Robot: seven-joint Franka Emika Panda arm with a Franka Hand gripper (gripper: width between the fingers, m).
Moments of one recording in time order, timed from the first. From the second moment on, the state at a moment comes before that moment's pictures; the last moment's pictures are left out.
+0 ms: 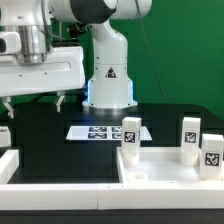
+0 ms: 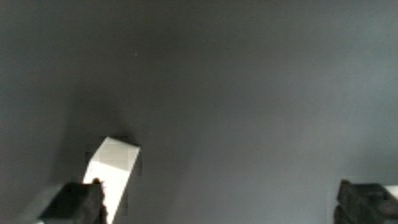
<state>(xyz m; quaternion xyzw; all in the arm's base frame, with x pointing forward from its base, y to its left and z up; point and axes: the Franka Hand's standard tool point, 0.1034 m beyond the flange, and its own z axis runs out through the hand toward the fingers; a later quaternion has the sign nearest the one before) 0.456 -0.184 0.080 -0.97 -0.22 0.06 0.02</state>
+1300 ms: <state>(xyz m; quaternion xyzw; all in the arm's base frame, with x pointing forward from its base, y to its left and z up) 0.413 -0.249 0.037 -0.90 -0.22 0.38 -0.02</state>
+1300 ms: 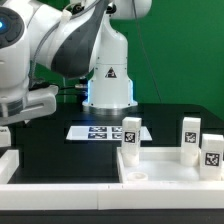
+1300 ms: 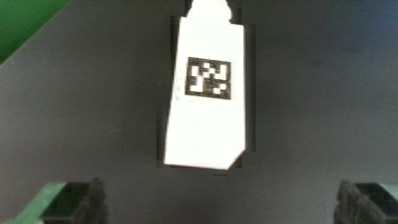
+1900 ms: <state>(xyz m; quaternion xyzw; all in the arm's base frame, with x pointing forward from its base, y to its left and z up) 0.369 -0.264 0.005 -0.90 -0.20 0.39 -0.02</state>
